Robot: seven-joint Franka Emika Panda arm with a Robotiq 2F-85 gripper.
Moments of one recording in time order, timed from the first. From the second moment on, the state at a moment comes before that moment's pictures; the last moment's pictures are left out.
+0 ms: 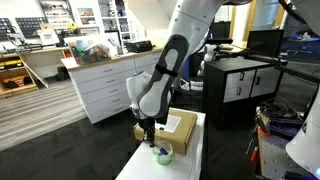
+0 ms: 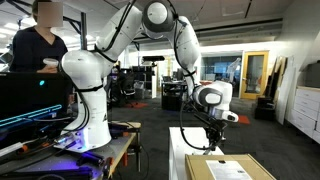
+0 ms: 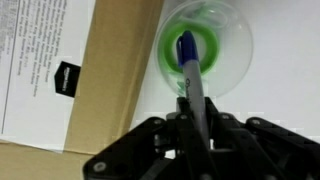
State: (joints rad) arm 0.10 0.71 0.09 -1.97 -0.08 2.61 -0.12
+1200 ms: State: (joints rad) arm 0.10 0.48 0.05 -2.05 -0.08 2.55 -0.09
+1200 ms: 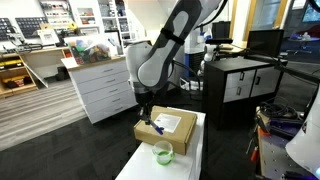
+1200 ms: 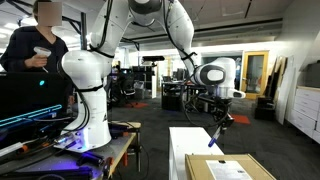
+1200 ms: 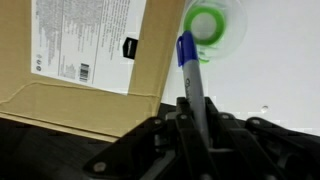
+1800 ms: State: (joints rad) arm 0.08 0.48 -0.02 -2.03 -0.10 2.41 -0.09
